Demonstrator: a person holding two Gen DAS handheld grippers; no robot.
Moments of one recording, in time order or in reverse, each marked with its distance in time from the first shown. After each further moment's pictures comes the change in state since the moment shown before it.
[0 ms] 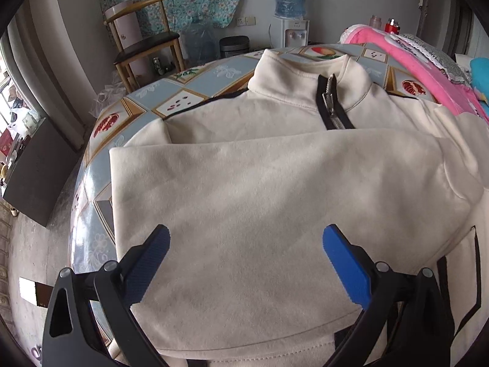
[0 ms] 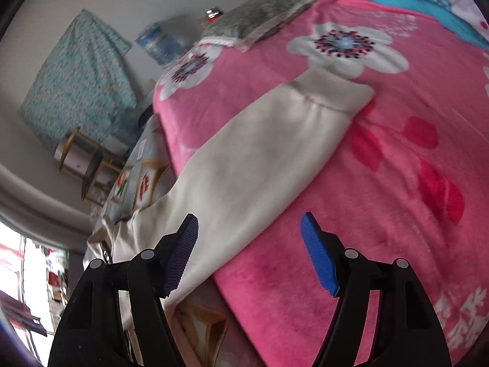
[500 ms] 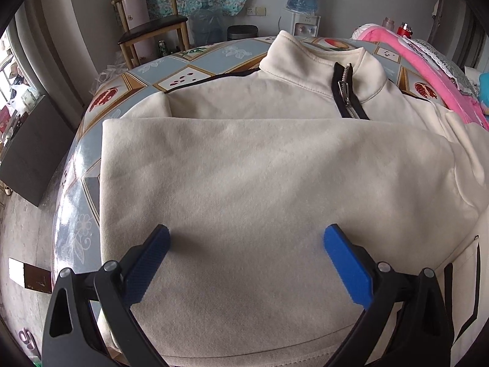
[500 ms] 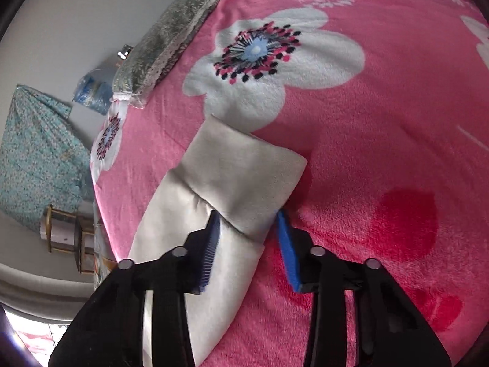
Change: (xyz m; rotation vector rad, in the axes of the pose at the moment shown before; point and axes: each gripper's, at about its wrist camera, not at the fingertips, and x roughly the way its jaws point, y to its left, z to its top) left arm 0.015 0.010 -0.007 -0.074 0.040 -0.033; right arm 0.075 -0.095 0.092 0.300 0.004 -0.086
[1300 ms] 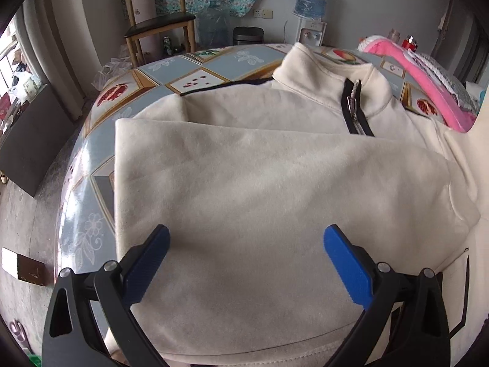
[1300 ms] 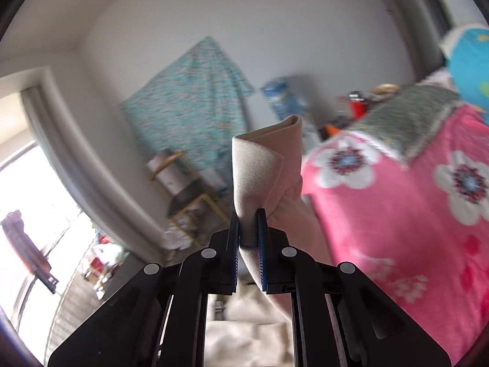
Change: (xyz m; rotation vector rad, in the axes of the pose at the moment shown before) left arm -0.015 0.025 0.006 -0.073 -0.018 -0.034; right arm -0.210 0.271 -0.161 -0.637 -0.202 0.588
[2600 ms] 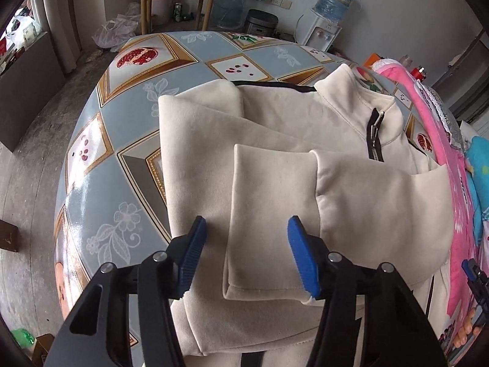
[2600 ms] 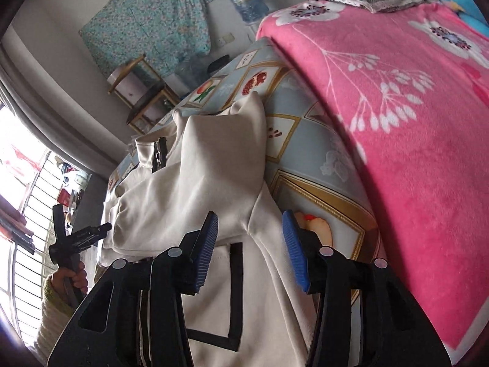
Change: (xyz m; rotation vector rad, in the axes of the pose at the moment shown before) left arm 0.002 0.064 0.014 -0.162 0.129 -0.137; right arm 0.029 -0.092 -0.244 0.058 0.383 -0.209
